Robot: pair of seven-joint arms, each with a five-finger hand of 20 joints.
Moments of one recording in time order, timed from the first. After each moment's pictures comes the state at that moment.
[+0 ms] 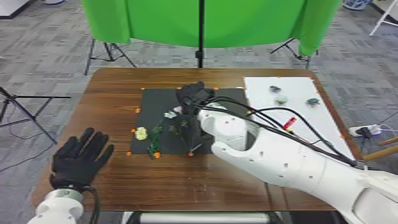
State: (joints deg) left arm 129.8 -65.3 -97.3 -126.6 -0.4 24.3 13.3; right arm -45.0 -66.0 17.9 -86.5 -130.5 -4.3 27.0
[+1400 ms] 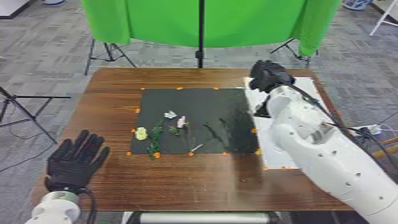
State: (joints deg) left arm 131.2 -66.0 -98.8 -127.2 -1.5 25.2 14.0; right arm -64.1 -51.6 51.4 -99.3 -125.3 -2.8 38.9
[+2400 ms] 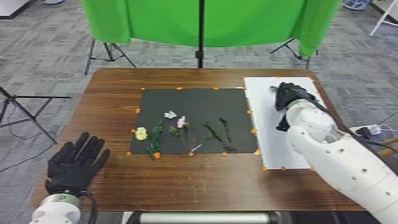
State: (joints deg) left arm 131.9 -66.2 -98.3 -127.4 -1.5 25.2 14.6; right arm -65.4 -48.7 50.5 -89.7 -122.1 -3.6 39.1
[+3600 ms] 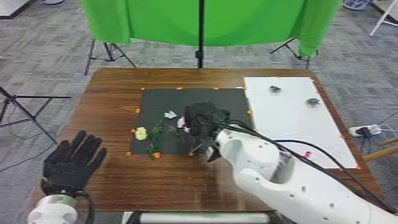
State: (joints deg) left arm 133.2 -66.6 -99.6 -128.5 0.7 24.3 14.0; right arm -63.6 -55.4 31.7 -109.4 -125.5 -6.3 27.8
